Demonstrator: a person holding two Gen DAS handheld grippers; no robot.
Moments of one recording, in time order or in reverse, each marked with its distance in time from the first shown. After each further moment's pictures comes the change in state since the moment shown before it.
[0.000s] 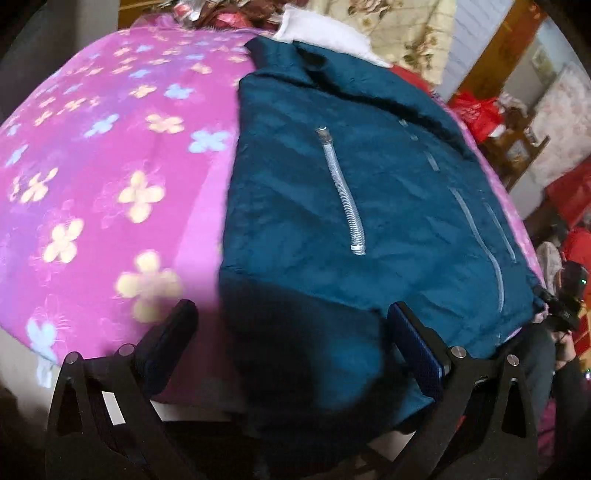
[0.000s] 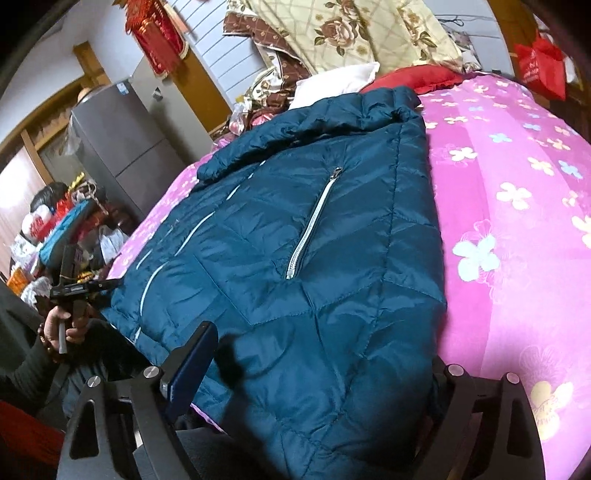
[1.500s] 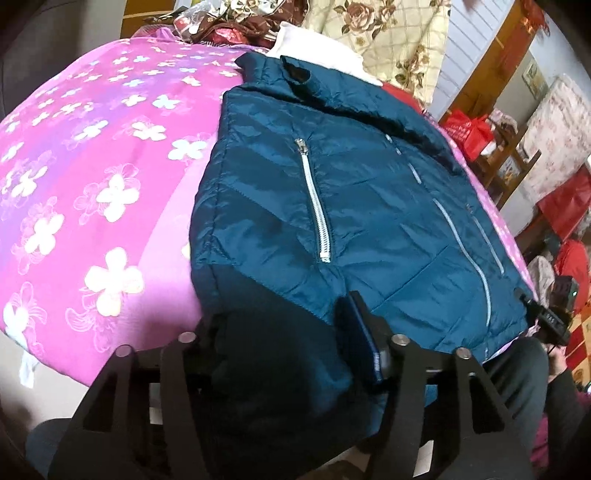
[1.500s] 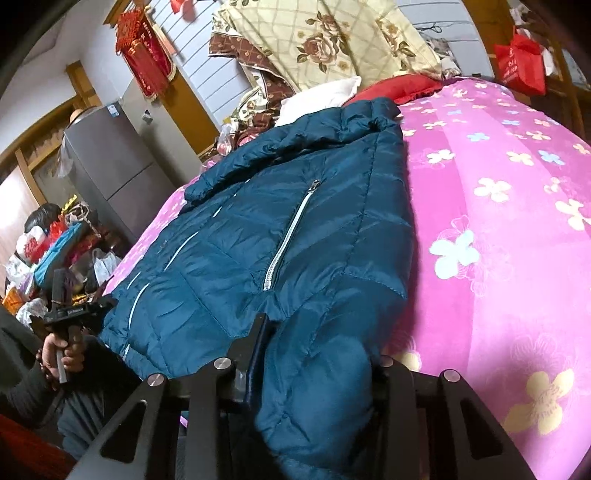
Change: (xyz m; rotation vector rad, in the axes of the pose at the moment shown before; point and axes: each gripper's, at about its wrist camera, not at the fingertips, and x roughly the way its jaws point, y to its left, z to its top) left arm 0.004 -0.018 -0.007 -0.034 -0.110 -0.013; right arm -0.005 -0.016 -0.012 0.053 -0.090 -0.013
